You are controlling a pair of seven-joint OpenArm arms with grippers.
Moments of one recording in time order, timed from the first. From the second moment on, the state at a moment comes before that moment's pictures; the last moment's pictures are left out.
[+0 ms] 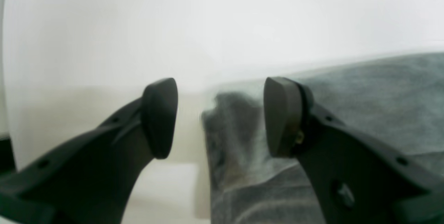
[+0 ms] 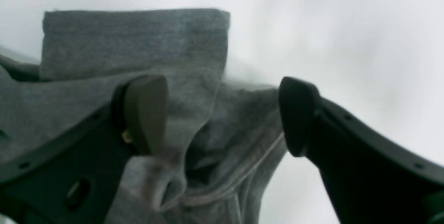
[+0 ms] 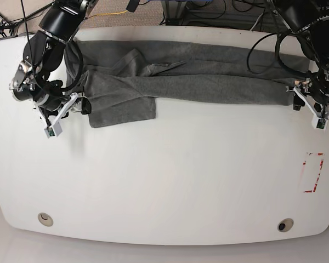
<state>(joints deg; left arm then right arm) 0.9 -14.1 -38.6 97.4 -11.5 -43.0 62.8 4.1 8.9 33.0 93.4 29.7 41.0 -76.8</state>
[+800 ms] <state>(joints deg) 2.5 -15.1 -39.3 88.9 -10.9 -42.8 62.8 8.5 12.6 17.8 75.6 29.3 40.9 -60.9</state>
